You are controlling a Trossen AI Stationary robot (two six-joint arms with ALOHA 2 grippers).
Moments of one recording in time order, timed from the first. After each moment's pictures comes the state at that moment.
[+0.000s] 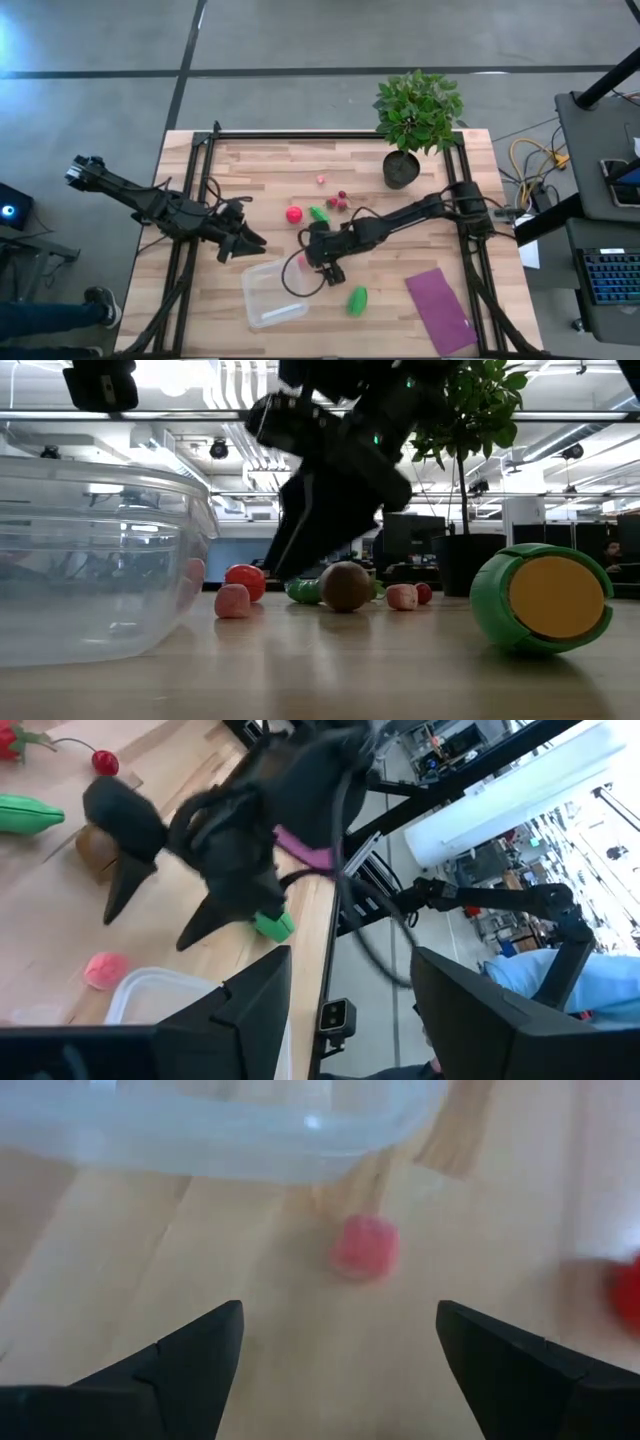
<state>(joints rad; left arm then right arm) -0.41 0.76 0.68 -0.19 -0.14 -1.01 0.19 2.07 1.39 -0.25 0.00 -0.18</state>
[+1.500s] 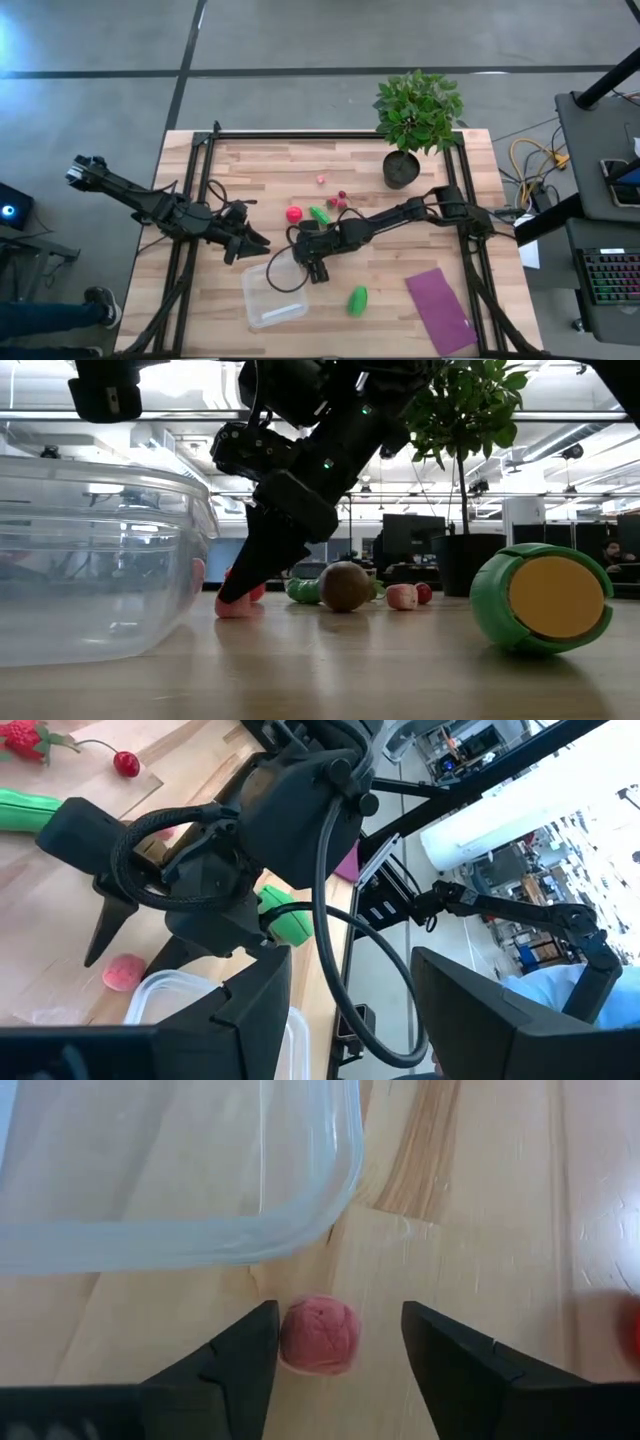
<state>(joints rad) -0.41 0.80 0.66 -0.17 -0.17 -1.01 0.17 2.21 1.54 -0.23 0.02 -0.09</state>
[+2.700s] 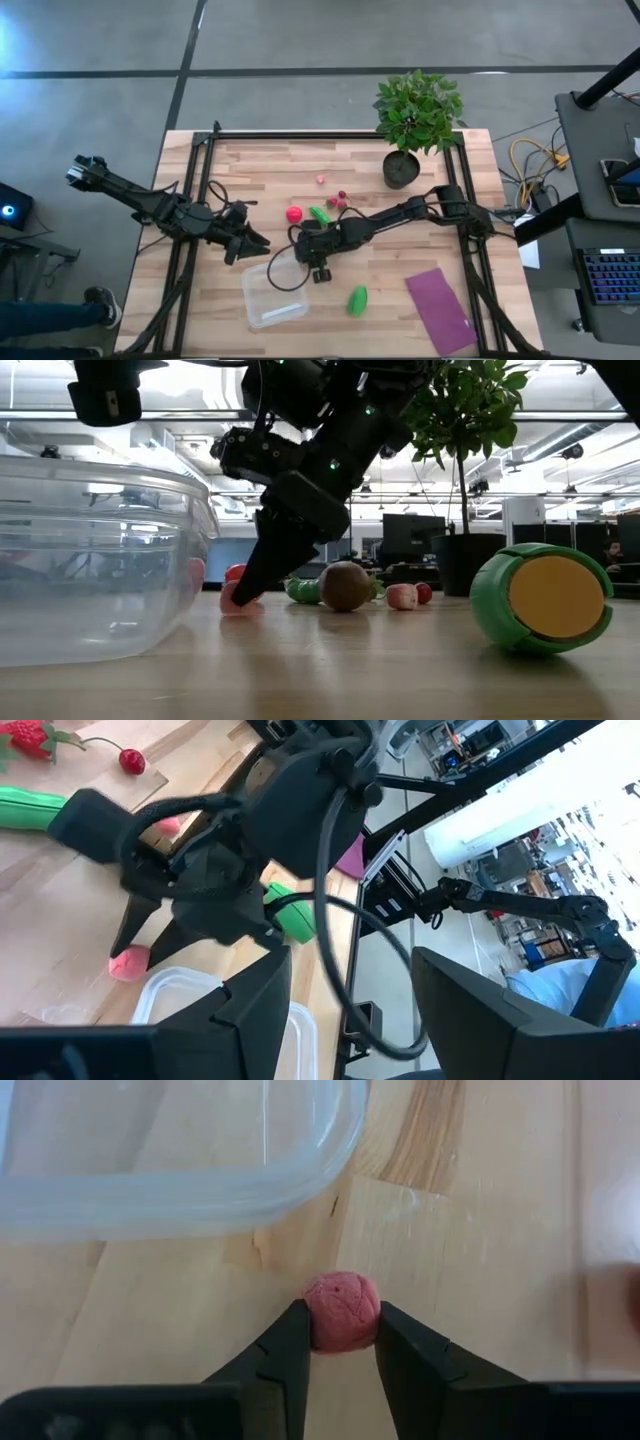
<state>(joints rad) -0.41 0.80 0.65 -0.17 -0.17 -1.01 0.16 2.19 1.53 -0.28 0.00 -0.08</state>
